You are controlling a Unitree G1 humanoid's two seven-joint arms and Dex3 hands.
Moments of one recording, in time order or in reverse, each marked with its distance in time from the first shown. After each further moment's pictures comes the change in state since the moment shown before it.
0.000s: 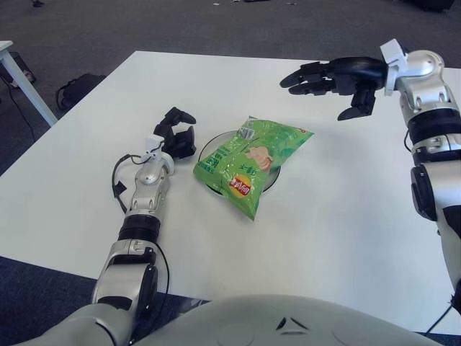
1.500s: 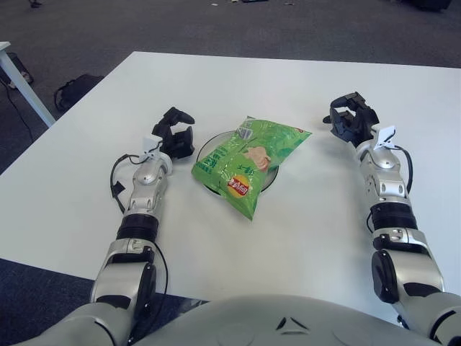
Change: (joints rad) left arm -0.007 0.023 0.007 0.028 -0.001 -0.025 -0.018; right arm 0.658 0.360 -0.345 -0.457 0.009 0.119 -1.192
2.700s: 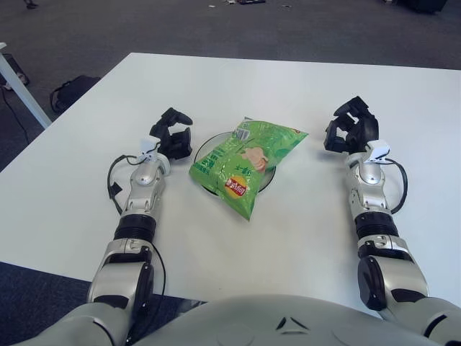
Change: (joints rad) left arm 0.003 0.018 0.008 0.025 0.006 -0.042 -0.002; right arm 0.025 0.087 0.016 0.151 -0.012 -0.366 -0.094
